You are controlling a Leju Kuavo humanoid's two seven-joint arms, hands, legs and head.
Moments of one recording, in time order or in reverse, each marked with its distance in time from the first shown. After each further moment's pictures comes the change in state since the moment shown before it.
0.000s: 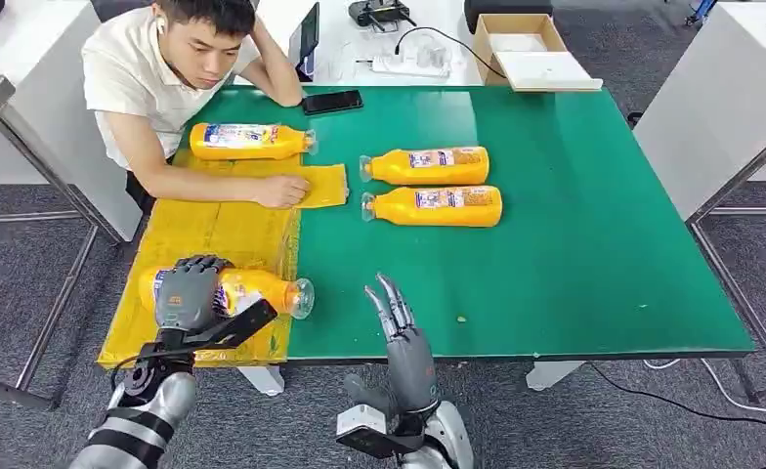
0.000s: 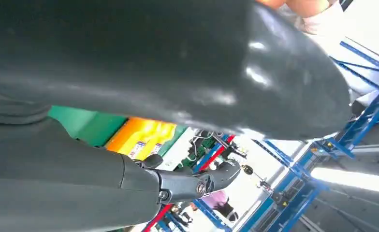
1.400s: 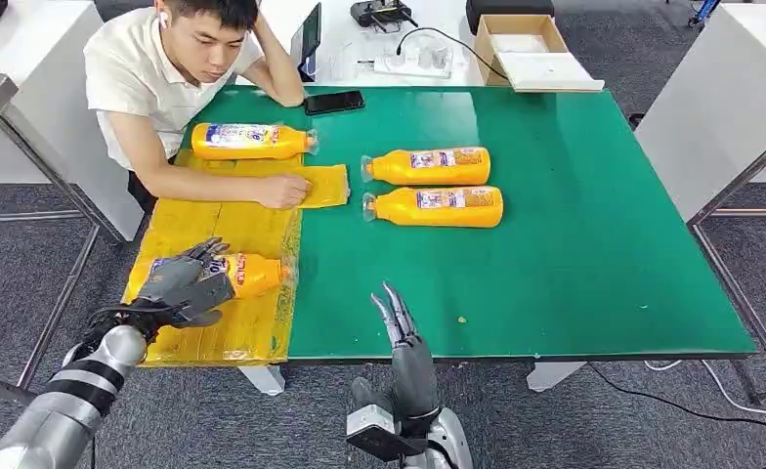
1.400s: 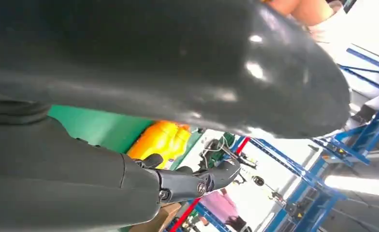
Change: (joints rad) left arm -0.281 0.218 -0.012 0.333 0.103 -0.633 -0.026; right arm 0.054 0.018 -0.120 -0.037 -0.086 0.058 -0.098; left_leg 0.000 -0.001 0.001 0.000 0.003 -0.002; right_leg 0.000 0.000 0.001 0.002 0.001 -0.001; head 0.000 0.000
